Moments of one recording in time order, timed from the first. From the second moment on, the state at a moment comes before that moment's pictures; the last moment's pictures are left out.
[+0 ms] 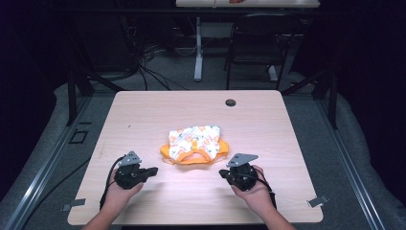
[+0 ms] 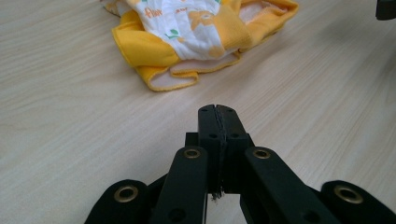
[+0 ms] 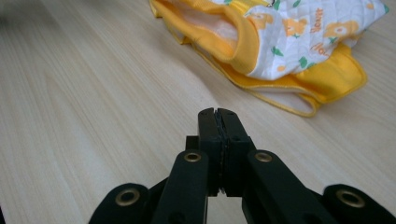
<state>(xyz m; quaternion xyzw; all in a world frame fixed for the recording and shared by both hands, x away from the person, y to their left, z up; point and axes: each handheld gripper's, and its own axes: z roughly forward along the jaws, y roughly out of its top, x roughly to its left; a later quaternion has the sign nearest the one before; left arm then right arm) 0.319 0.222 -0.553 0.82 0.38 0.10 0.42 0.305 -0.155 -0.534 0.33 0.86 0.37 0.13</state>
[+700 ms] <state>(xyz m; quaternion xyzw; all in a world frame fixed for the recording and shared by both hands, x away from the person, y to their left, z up) 0.304 0.216 -0.573 0.83 0.36 0.11 0.41 0.287 -0.157 -0.559 0.33 0.85 0.37 0.14</state>
